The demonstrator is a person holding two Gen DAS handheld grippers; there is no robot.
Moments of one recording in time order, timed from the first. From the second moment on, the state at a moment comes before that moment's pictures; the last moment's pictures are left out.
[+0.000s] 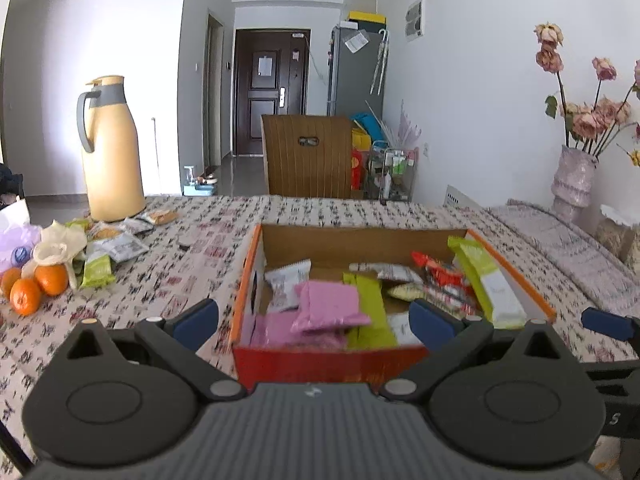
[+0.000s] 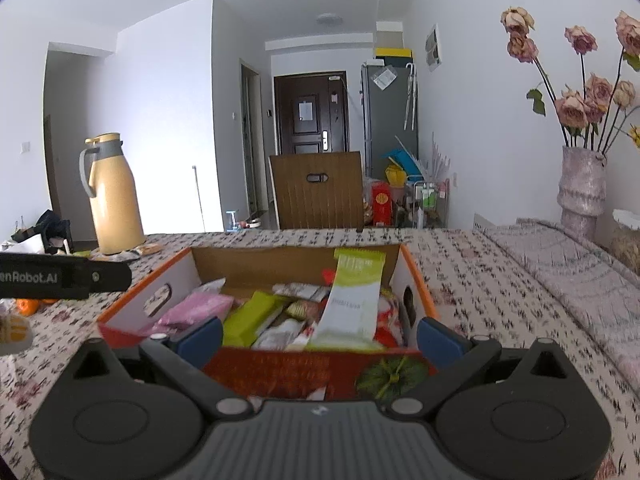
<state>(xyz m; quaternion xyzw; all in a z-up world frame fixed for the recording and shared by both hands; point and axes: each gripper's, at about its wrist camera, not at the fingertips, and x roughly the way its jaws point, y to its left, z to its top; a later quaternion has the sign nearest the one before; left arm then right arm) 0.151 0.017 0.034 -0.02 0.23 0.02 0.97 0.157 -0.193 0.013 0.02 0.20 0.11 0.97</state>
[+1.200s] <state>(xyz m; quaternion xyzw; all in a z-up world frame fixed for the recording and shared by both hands) 0.117 0.030 -0.042 -0.03 0.28 0.00 0.96 0.118 -0.198 -0.041 0.02 0.29 0.11 0.95</state>
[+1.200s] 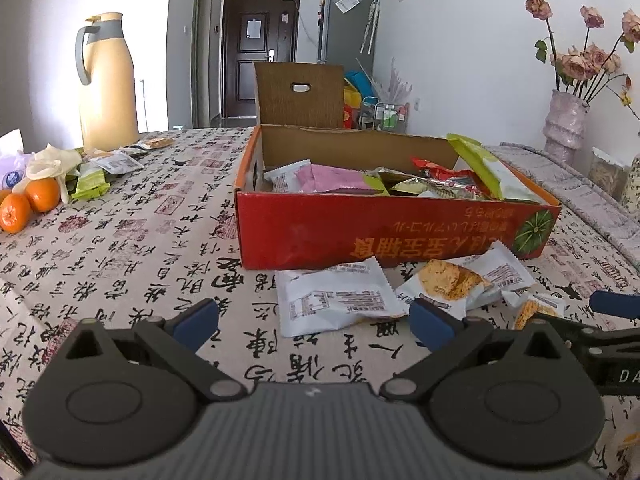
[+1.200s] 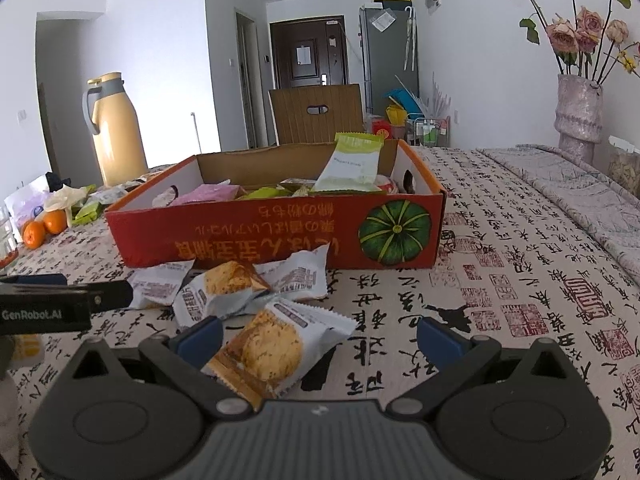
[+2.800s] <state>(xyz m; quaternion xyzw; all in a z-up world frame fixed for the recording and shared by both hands) 0.125 0.026 -0.039 -0.01 0.32 0.02 0.95 0.132 -0.251 -0.048 0.06 0.26 0.04 0.96</state>
